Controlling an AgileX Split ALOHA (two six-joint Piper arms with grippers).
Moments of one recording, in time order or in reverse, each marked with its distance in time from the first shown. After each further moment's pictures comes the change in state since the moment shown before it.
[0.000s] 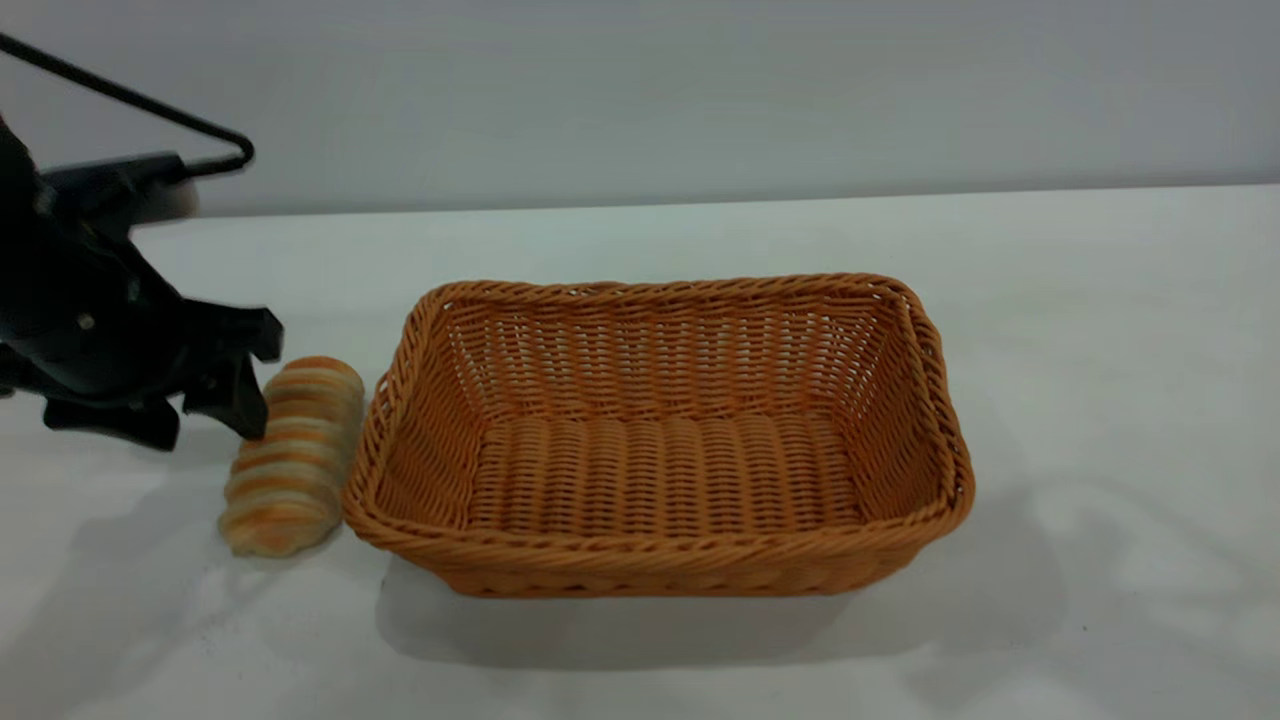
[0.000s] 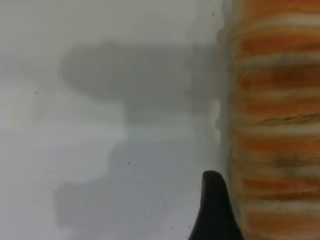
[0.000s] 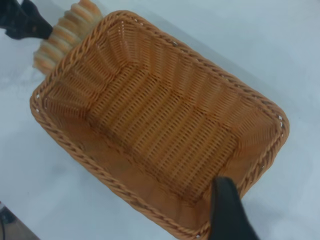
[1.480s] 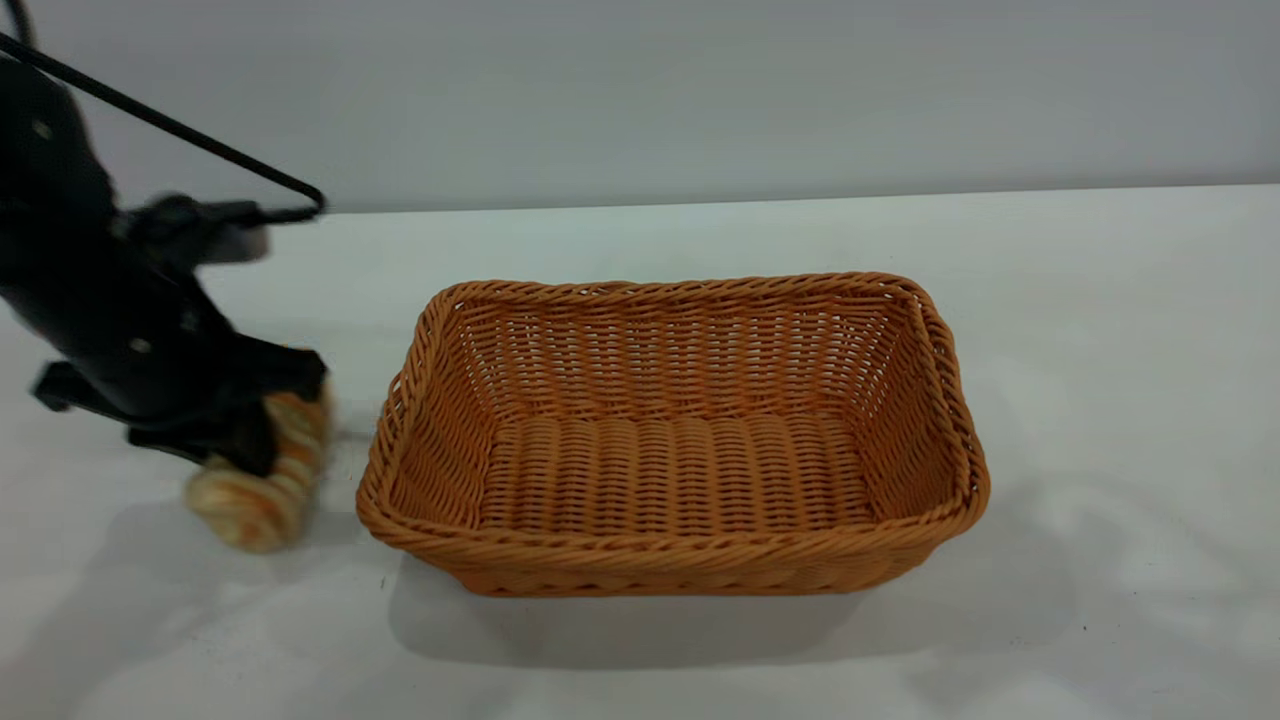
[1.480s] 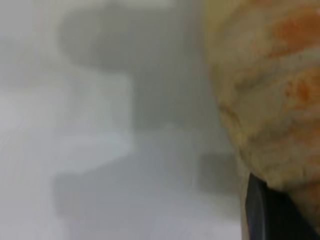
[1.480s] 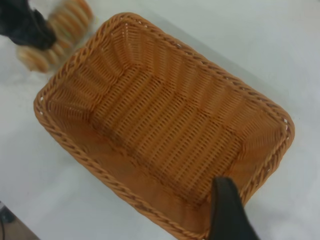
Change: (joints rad) left arm -0.016 0.035 -0.083 0.005 0.141 0.078; right arm 0.000 0.000 0.001 0.001 0.000 -0.004
